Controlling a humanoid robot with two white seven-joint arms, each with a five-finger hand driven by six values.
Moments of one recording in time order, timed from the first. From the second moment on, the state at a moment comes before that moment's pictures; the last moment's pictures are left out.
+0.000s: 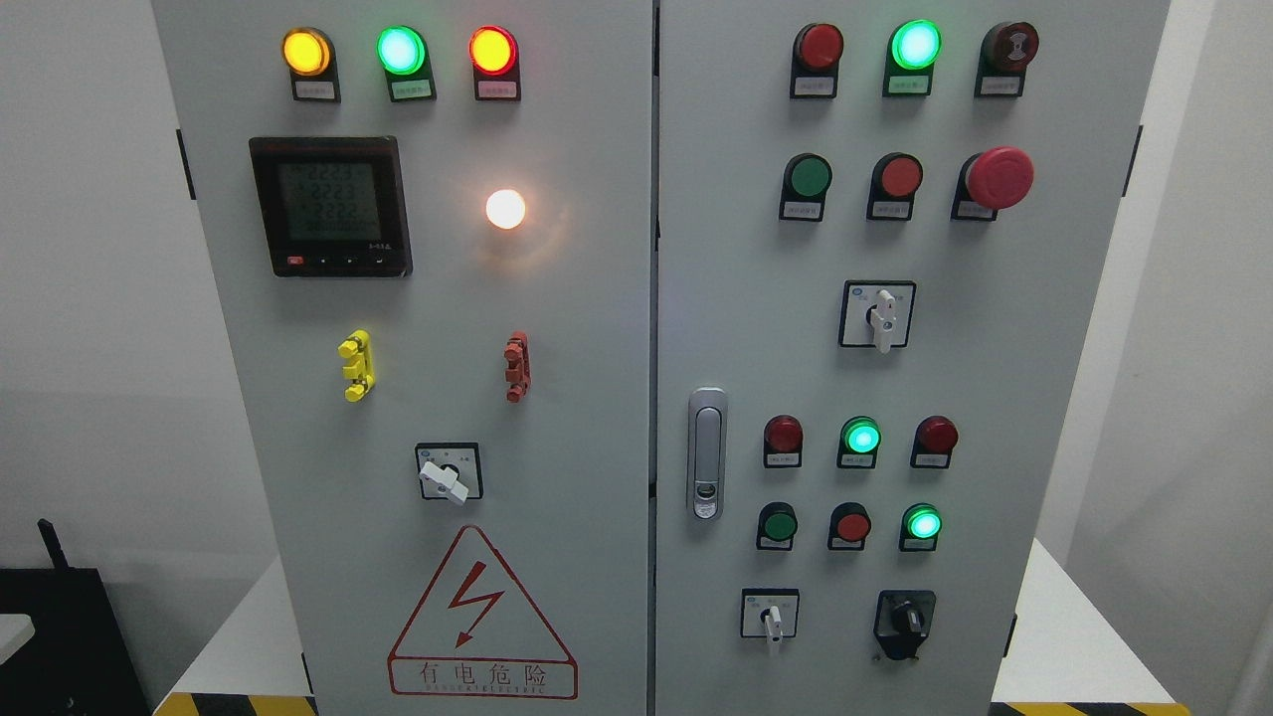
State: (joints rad) left arm 0.00 -0.06 0.00 0.00 -0.08 -0.05 0.02; right arm 0.27 0.11 0.20 -2.04 0.15 -0.05 0.05
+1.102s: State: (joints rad) left arm 0.00 -0.06 0.00 0.00 -0.08 -0.05 0.02; right arm 0.27 0.12 0.20 -2.02 0.38 -0.14 -0.01
